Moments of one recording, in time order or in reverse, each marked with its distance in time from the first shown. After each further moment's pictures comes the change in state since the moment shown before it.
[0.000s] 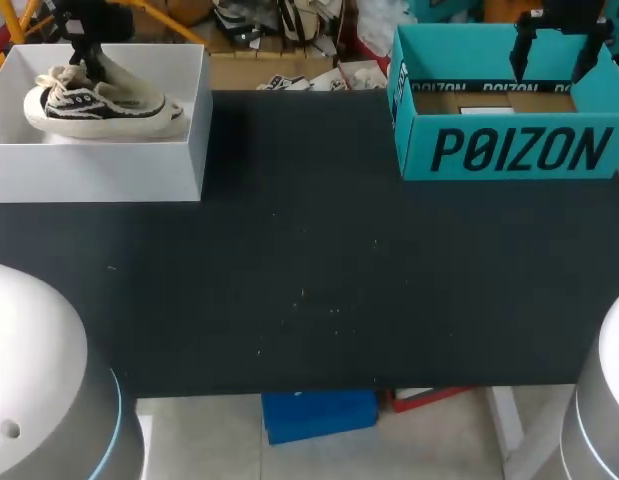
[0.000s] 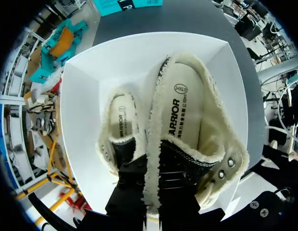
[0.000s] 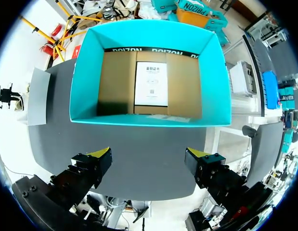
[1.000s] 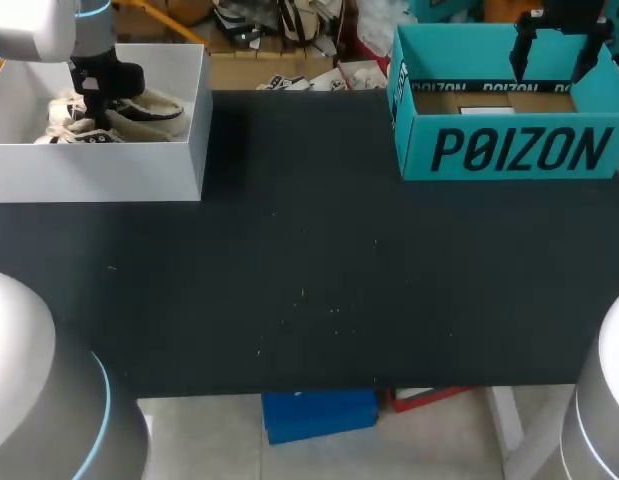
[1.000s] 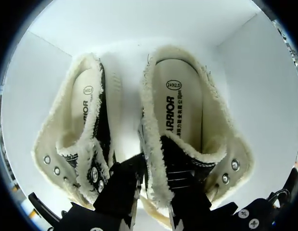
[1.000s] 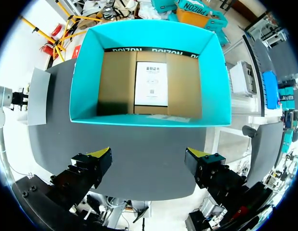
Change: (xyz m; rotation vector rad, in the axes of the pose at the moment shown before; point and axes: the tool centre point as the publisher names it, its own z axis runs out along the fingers) left arm 0.014 0.007 0.116 -0.059 0.022 -0.059; right arm 0.000 0.000 0.000 0.000 0.000 0.000
